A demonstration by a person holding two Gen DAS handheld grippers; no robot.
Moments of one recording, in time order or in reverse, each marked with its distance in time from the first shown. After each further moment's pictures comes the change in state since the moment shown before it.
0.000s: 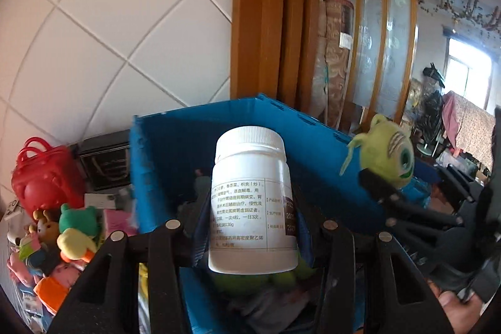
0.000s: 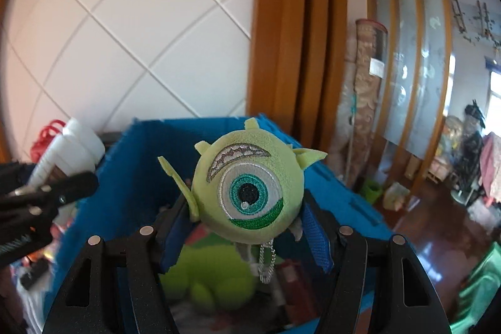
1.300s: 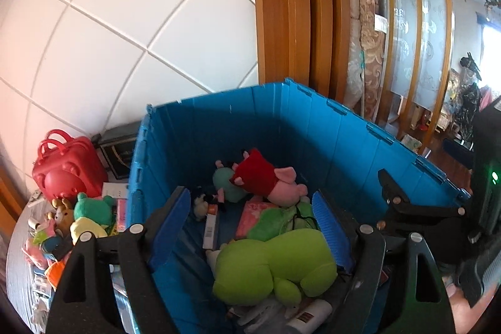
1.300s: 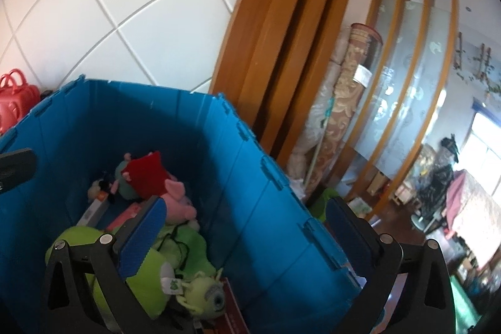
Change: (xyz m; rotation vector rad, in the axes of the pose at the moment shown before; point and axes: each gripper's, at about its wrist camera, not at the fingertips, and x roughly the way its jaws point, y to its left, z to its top) left arm 0.039 -0.031 -0.004 -0.015 0.041 0.200; right arm 0.069 -0.048 -0.015 -0.164 0.038 -0.186
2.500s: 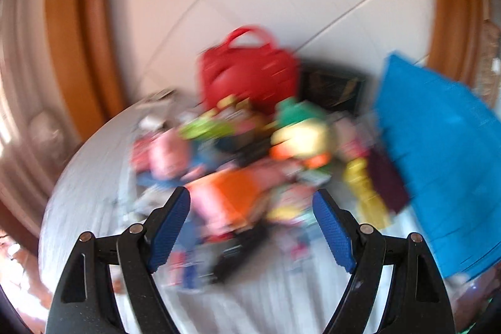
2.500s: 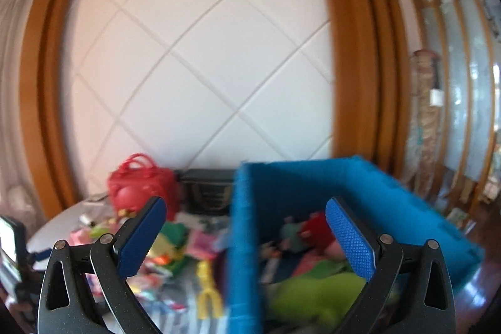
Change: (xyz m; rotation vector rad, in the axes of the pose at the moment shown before) left arm -0.093 0.409 -0.224 -0.338 0.130 0.398; right arm -0.202 0.166 0.060 0.177 -0.235 0.484
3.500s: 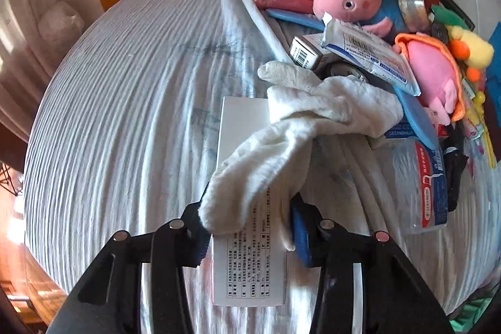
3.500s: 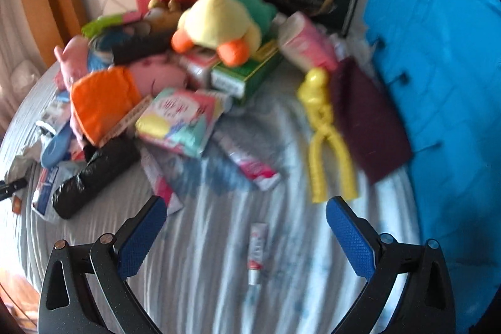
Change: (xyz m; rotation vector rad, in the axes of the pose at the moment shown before) left arm 0.144 0.230 -0.152 -0.165 0.425 0.053; right arm 0.216 0.156 -0.271 -0.165 0.735 0.118
